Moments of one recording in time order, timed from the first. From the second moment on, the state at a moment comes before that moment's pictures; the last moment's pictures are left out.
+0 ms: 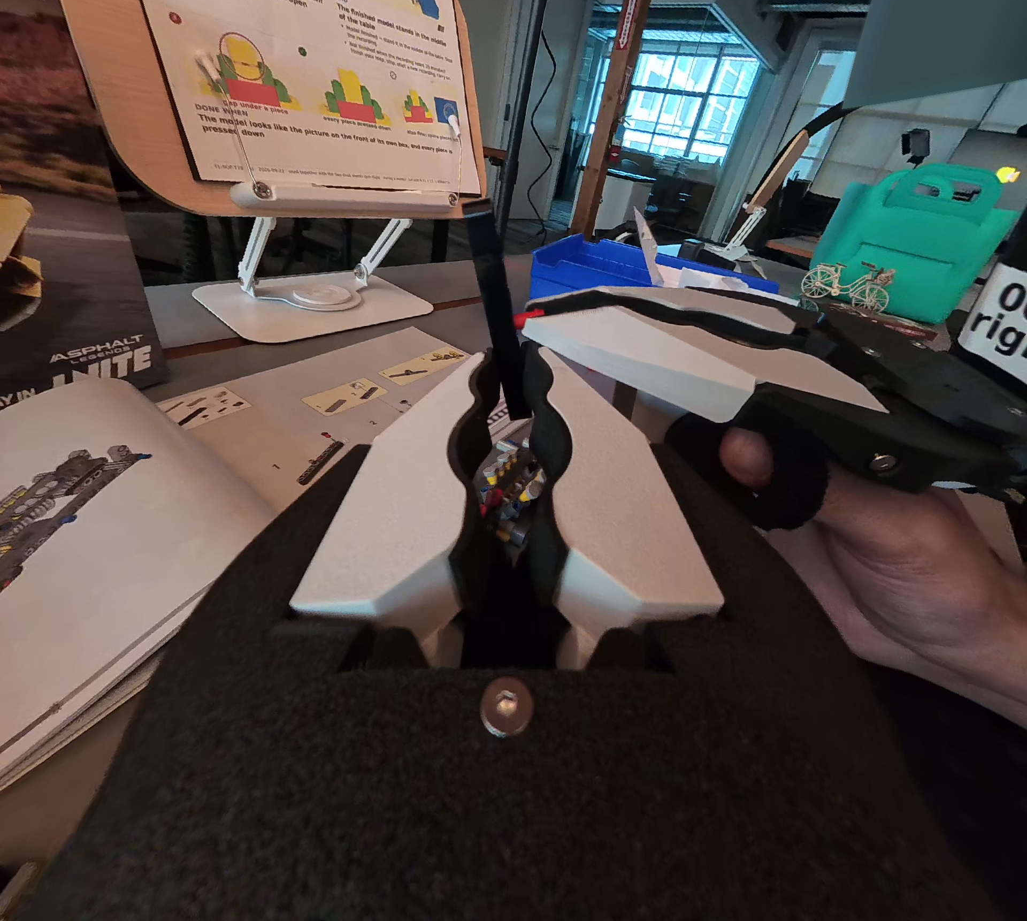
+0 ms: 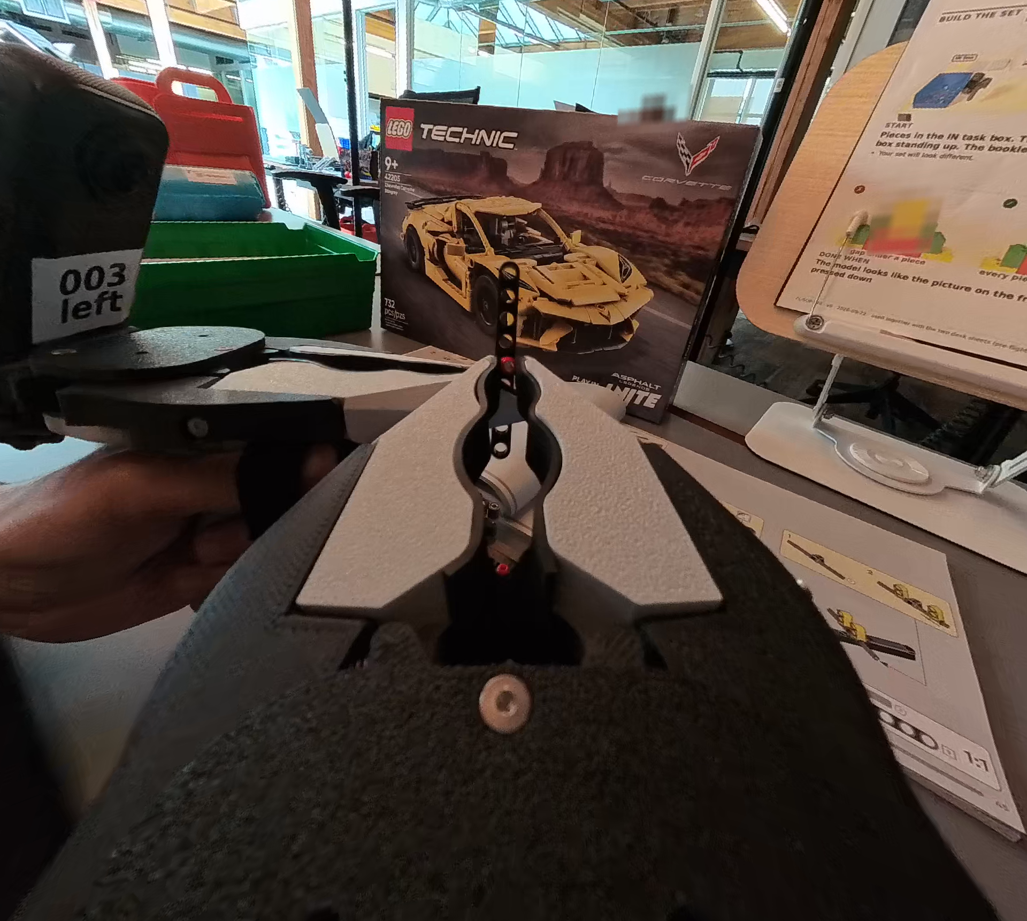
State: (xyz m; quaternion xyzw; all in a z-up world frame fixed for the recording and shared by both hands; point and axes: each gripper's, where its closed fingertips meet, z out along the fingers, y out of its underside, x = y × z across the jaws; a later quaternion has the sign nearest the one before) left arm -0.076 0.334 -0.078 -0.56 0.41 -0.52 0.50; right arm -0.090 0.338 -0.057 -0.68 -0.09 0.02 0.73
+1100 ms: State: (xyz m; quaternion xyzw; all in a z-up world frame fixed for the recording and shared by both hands) left arm -0.079 0.341 -0.079 -0.50 0.50 -0.38 0.60; right arm -0.093 0.337 -0.061 -0.67 -0.07 0.12 0.73
